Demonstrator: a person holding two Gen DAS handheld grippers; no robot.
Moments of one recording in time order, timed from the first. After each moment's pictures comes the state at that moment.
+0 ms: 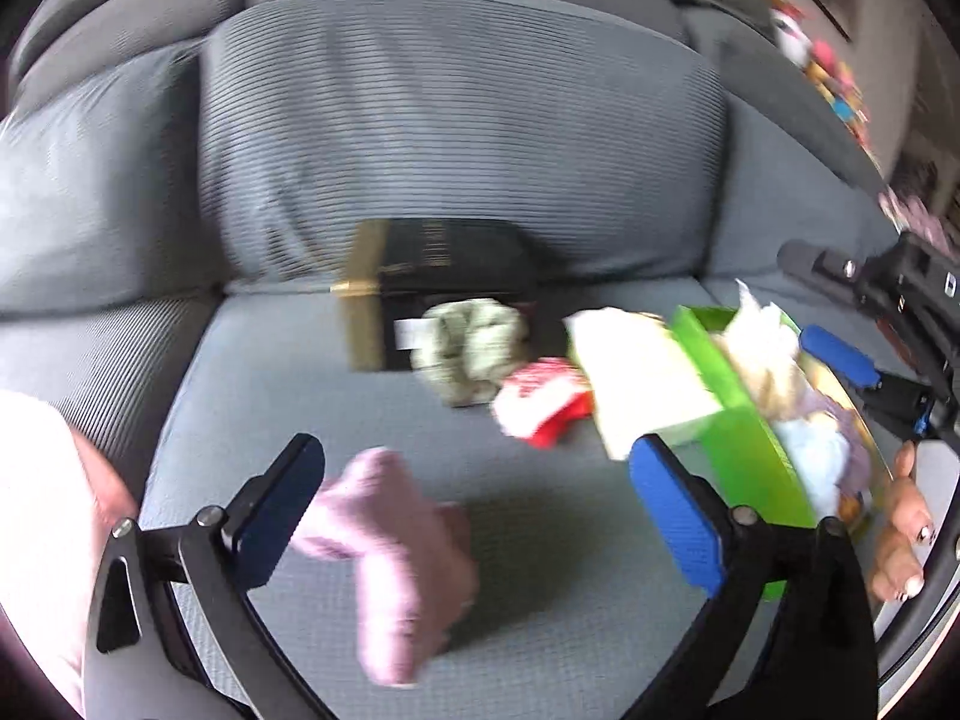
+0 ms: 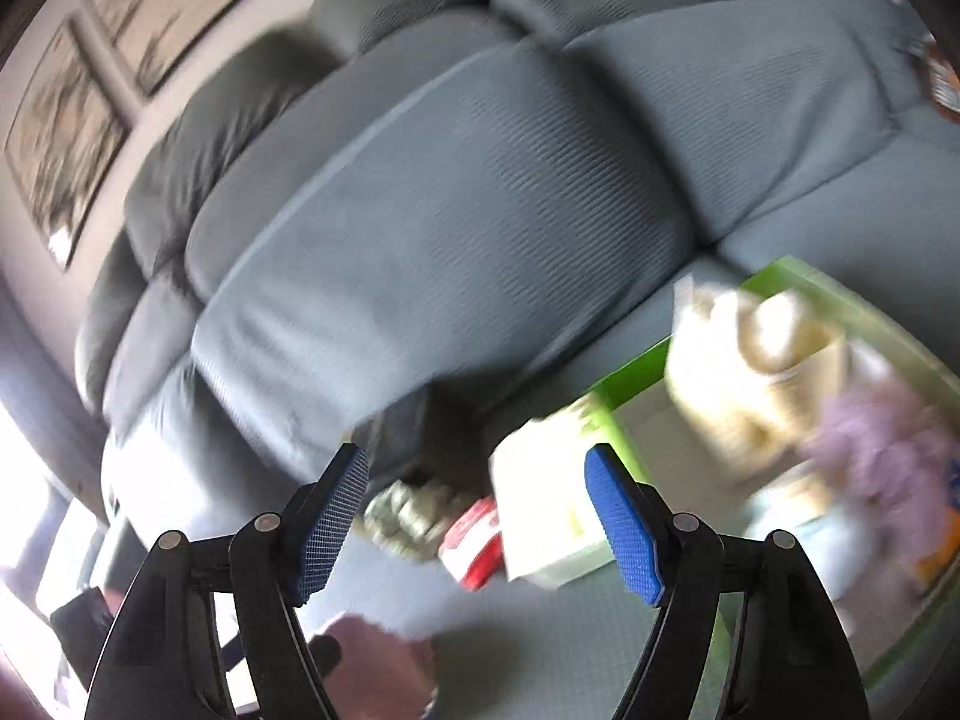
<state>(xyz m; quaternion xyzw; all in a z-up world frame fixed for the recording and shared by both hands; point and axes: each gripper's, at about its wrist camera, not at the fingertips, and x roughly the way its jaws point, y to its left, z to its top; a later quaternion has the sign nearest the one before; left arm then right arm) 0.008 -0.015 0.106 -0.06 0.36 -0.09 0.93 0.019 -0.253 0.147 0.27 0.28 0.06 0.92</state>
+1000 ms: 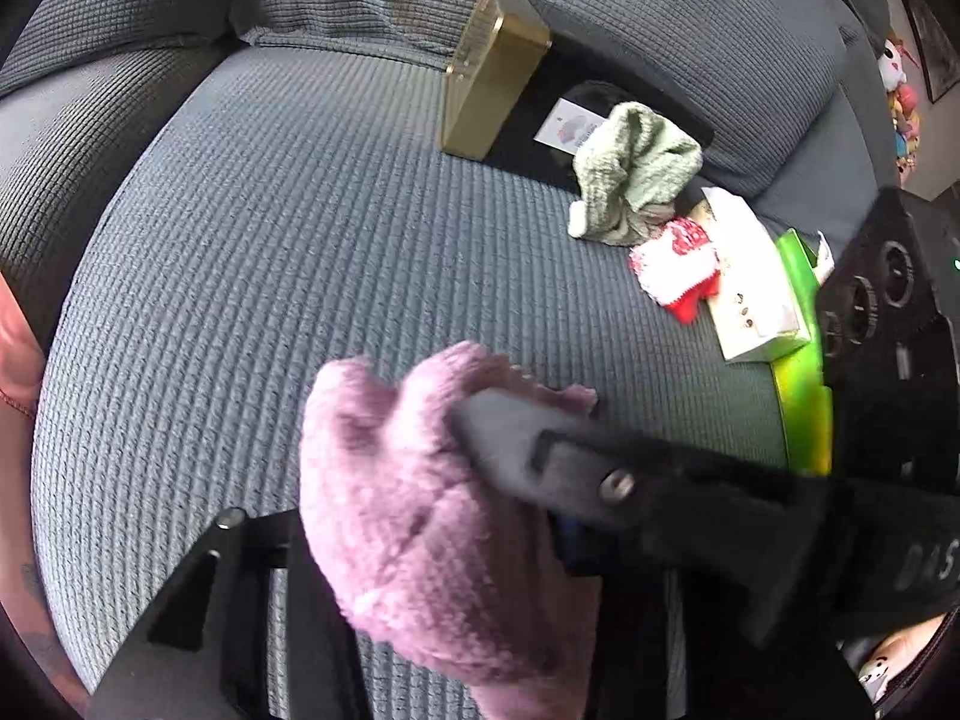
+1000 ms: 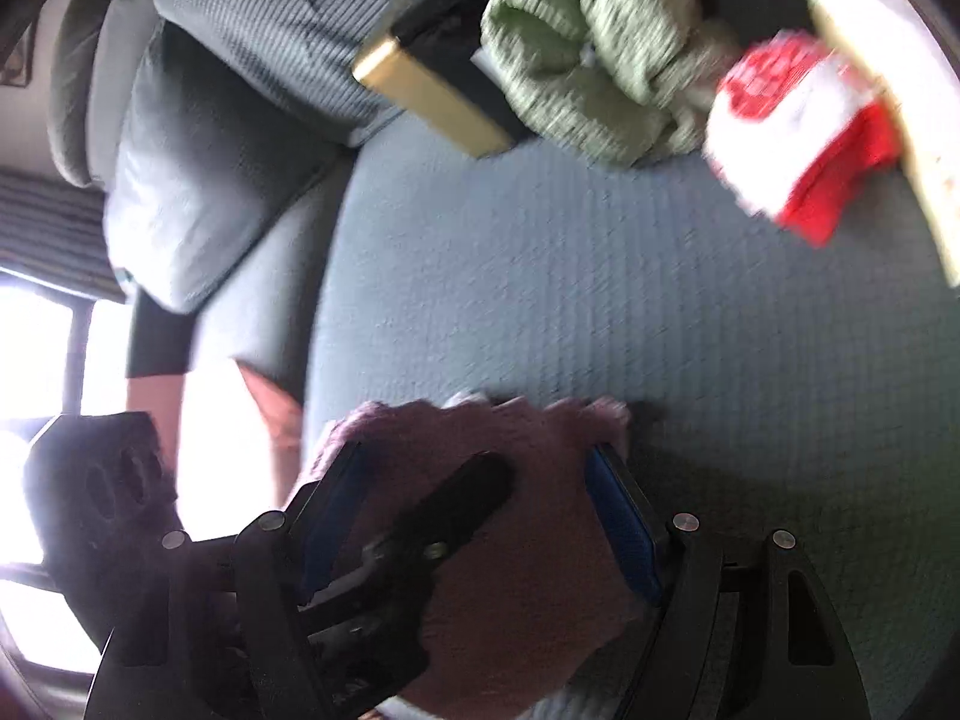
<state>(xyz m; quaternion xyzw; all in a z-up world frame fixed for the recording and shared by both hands) 0.044 0.050 -0.002 -0.17 0.53 -0.14 0.82 0.078 -0.076 0.000 0.24 0.59 0.24 0.73</state>
